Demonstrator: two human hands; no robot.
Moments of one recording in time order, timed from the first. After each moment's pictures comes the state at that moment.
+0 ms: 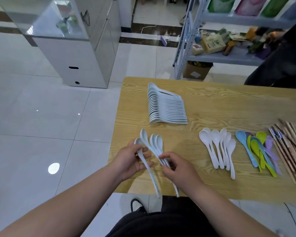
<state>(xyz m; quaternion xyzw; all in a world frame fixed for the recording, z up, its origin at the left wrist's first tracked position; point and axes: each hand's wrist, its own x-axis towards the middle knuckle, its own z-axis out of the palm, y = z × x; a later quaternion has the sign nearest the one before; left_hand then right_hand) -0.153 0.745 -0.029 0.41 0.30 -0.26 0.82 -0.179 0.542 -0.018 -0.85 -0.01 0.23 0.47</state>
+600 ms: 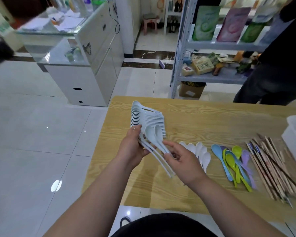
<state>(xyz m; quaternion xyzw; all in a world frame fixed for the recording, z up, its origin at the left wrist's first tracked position) -0.107 0.611 0.048 0.46 0.29 -0.09 0.84 -0.141 0.423 0.051 -0.82 -0.05 0.16 0.55</state>
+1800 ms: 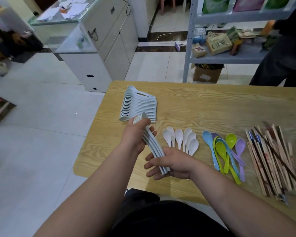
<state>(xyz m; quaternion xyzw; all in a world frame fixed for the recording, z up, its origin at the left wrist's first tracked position) -0.100 0.480 0.040 0.49 0.35 0.00 0.79 -0.119 0.321 0.010 -0.54 -0.04 0.56 0.63</state>
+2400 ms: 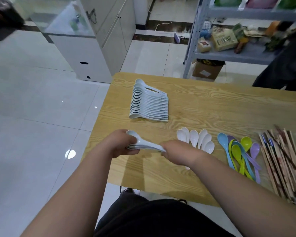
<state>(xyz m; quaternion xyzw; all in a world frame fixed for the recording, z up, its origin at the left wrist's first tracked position) -0.113 0.637 0.003 0.63 0.36 -0.27 0.63 -0.071 0.412 -0.018 -0.87 -0.30 0.37 0.11</state>
